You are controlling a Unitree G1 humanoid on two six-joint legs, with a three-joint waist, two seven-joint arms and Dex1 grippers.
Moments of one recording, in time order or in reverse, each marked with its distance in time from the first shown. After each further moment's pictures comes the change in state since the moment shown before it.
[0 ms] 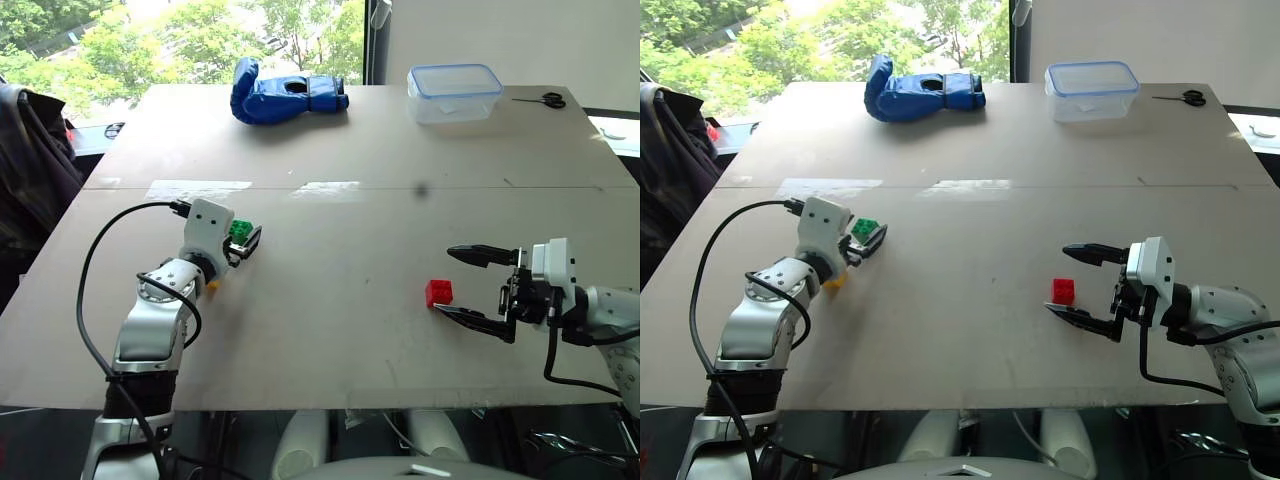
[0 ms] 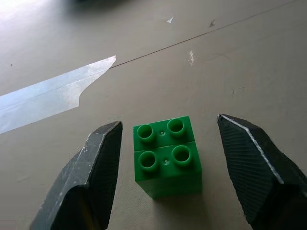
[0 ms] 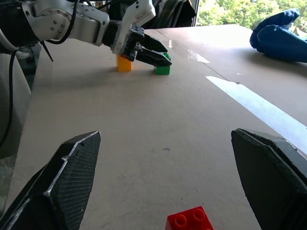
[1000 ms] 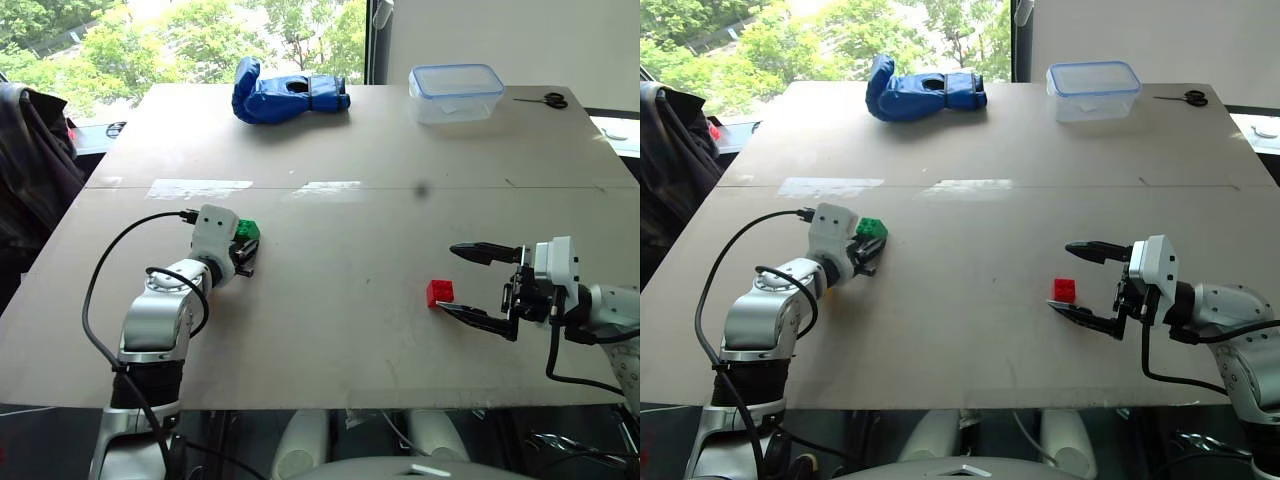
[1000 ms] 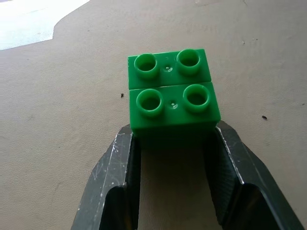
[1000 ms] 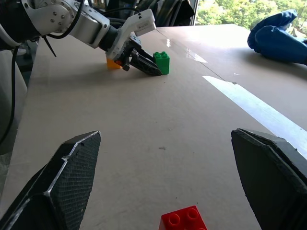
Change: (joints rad) left arm -0.053 -0.035 0.002 -0.018 -0.032 0.267 0.029; right arm -0.002 -0.012 -0.005 0.003 -0.002 -0.009 -0.003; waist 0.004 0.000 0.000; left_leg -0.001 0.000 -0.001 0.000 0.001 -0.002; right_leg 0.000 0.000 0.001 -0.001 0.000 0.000
